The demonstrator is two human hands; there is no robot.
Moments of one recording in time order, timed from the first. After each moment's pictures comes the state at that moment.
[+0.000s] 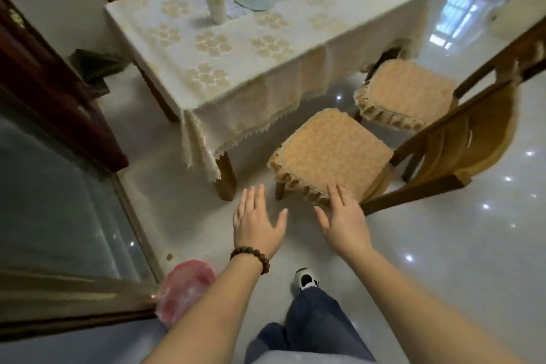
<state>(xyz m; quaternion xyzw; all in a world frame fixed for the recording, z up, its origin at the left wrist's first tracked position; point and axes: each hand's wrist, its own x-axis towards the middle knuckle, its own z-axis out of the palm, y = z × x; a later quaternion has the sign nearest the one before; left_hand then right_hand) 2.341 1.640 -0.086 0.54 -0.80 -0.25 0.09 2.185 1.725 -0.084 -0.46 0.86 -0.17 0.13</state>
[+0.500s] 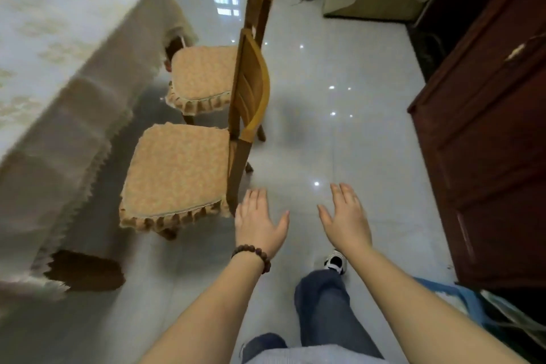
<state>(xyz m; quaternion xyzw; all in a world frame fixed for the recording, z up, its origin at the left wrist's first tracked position) 2.141 1.804 -0.088 0.17 -0.95 -0.27 -0.05 2.091 1.976 -0.094 -0.05 0.97 -0.23 0.08</state>
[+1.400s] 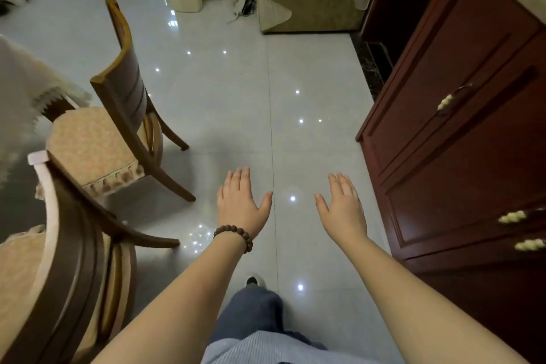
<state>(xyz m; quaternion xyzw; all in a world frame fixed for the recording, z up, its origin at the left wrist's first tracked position) 1.657 2.032 -0.078 0.11 -0.97 -0.21 -0.03 1.645 2.235 -0.090 0.03 0.96 -0.27 0.05</state>
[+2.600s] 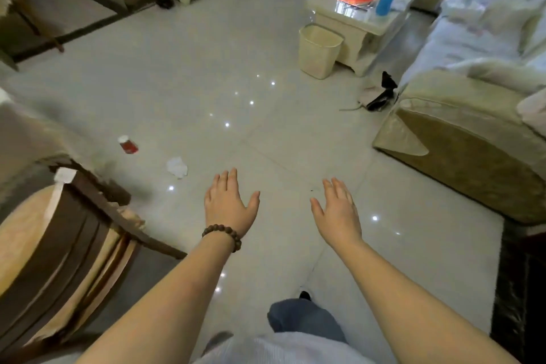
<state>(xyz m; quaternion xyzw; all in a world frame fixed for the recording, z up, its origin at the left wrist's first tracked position) 0.818 1.778 -0.084 0.44 -0.87 -0.22 0.05 0.676 1.941 -0.094 -0.29 0.93 -0.21 0.12</state>
